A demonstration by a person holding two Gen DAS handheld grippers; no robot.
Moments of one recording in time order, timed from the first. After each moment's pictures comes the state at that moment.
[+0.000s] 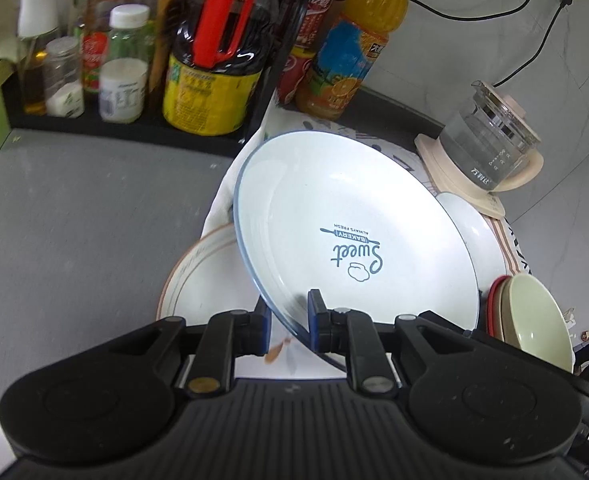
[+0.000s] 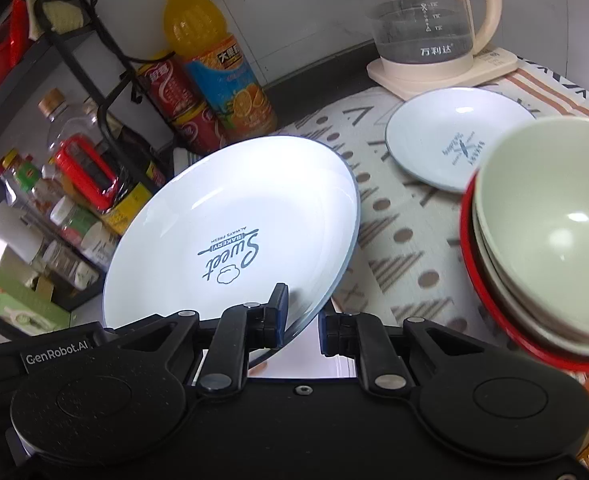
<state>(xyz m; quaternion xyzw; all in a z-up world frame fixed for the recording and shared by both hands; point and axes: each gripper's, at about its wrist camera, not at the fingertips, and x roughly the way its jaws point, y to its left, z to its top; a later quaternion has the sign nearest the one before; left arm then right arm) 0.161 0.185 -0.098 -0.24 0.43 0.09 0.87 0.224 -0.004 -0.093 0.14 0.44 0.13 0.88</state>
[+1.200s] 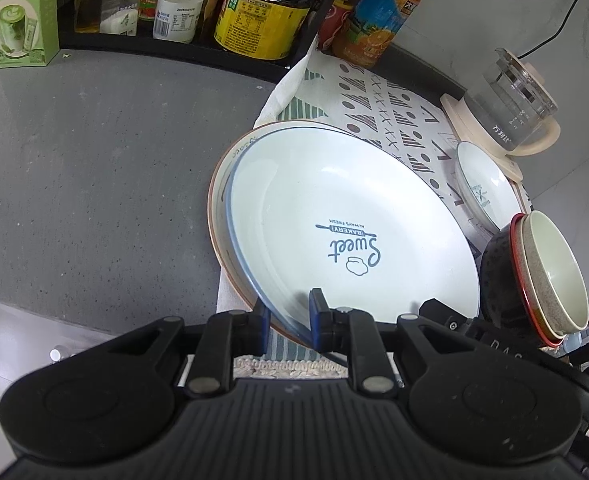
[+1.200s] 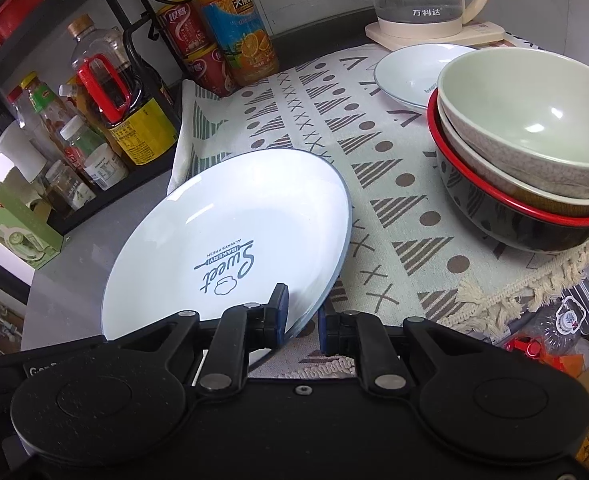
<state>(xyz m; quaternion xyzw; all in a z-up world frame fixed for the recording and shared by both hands) 0.105 0.181 -0.125 -0.26 0.47 0.11 0.83 0.159 -0.005 -0.114 0.10 0.47 0.13 0.87</state>
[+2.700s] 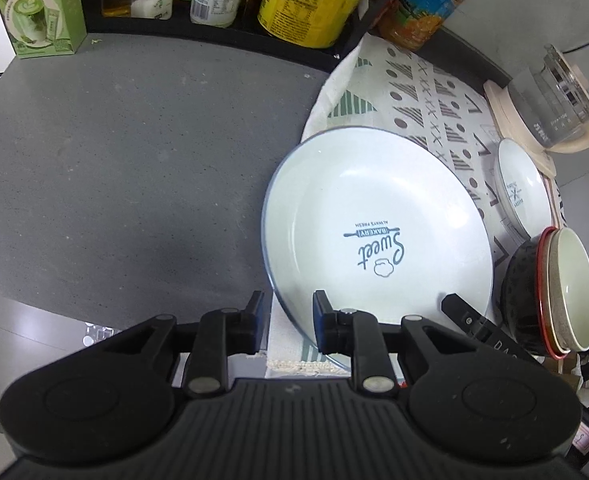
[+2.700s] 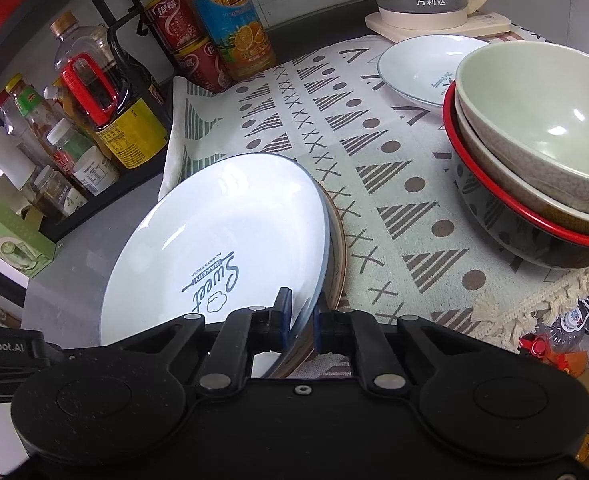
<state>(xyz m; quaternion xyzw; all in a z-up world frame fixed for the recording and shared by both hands) 0.122 0.224 -0.101 -0.28 0.54 0.14 0.78 0.180 0.003 -0.121 0.11 0.48 0.13 0.86</state>
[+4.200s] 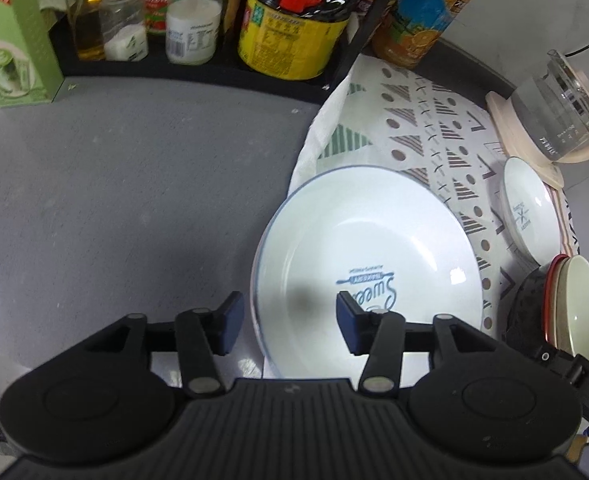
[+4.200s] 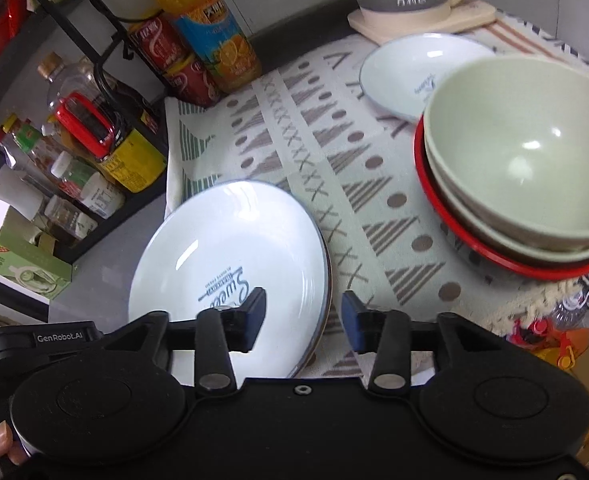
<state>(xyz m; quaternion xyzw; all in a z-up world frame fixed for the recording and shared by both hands) 0.174 0.230 -0.096 -0.24 0.54 0.13 0.79 0.199 -0.021 -0.081 0.14 0.50 0.13 0.84</state>
